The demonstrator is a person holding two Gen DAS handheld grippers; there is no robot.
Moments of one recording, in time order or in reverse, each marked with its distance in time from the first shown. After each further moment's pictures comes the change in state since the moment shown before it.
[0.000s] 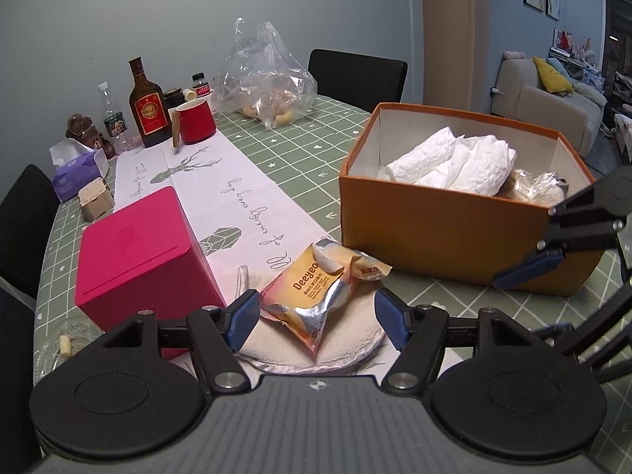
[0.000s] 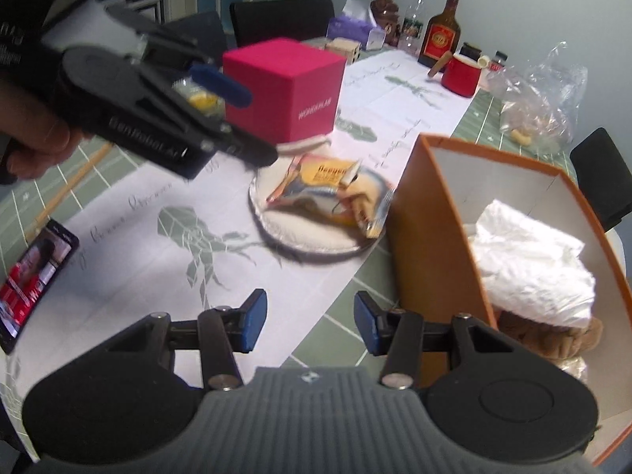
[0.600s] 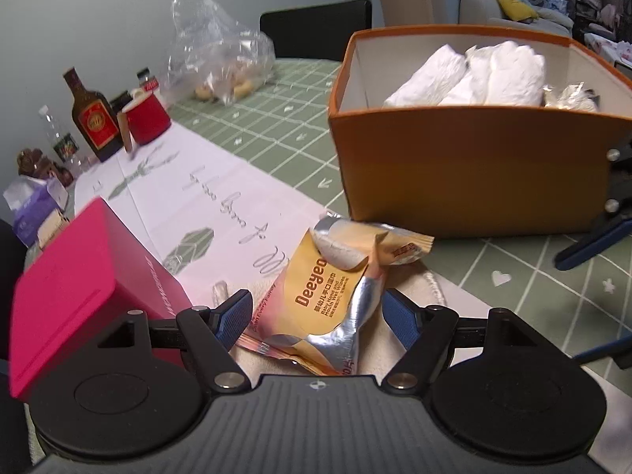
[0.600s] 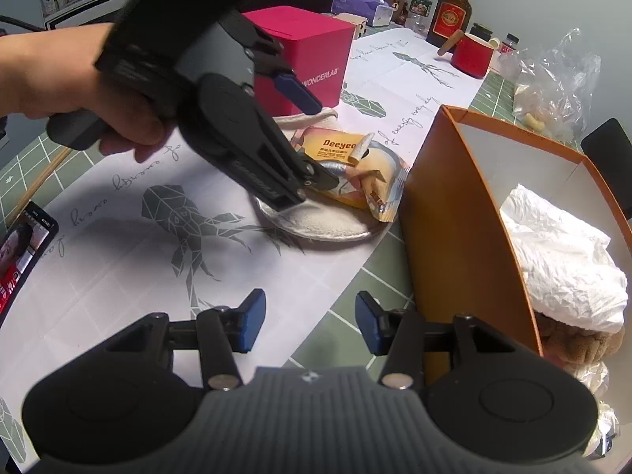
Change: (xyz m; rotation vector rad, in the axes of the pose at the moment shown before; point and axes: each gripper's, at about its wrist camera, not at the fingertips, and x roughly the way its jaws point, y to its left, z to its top) left arm 0.097 0.001 -0.002 0.212 0.091 -0.028; right arm 0.029 0.000 0.004 -0.002 0.052 0.004
